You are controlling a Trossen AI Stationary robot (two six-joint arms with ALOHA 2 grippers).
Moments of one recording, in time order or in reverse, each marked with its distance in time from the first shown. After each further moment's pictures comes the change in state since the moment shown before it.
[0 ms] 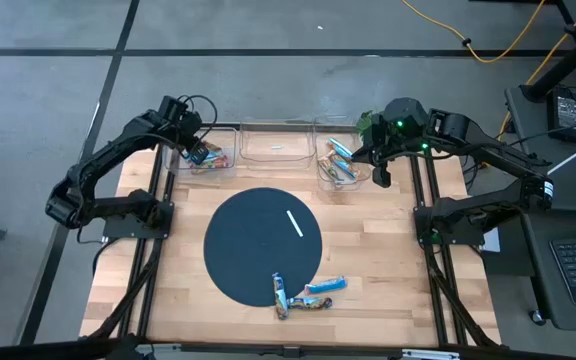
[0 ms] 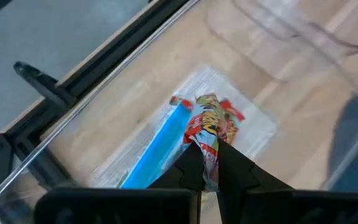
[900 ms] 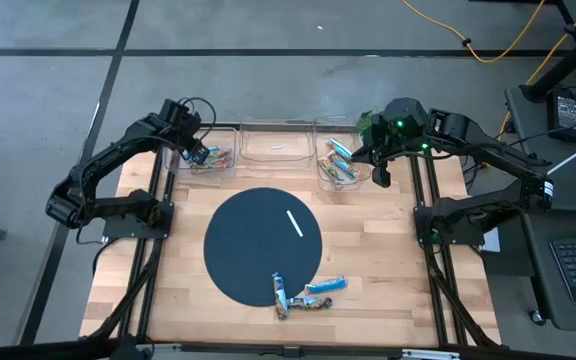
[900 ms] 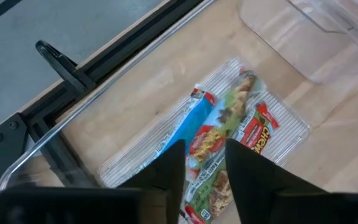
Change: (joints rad) left arm 0.002 0.002 -0.058 0.069 -0.077 -0.061; right arm 0.000 0.000 0.000 0.002 0.000 0.006
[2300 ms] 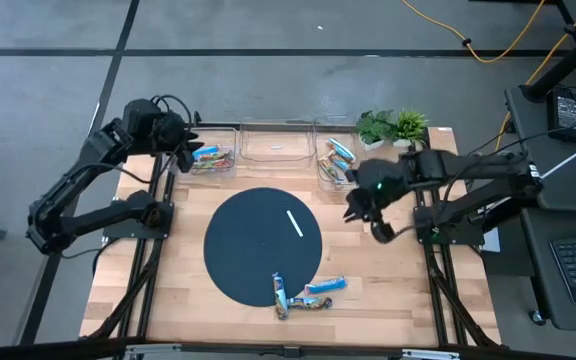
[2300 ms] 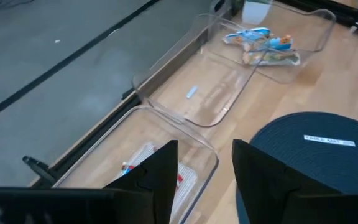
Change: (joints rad) left arm -0.232 -0.351 0.241 -0.216 0.112 -0.082; right arm 0.457 0.114 0.001 -0.036 0.003 0.016
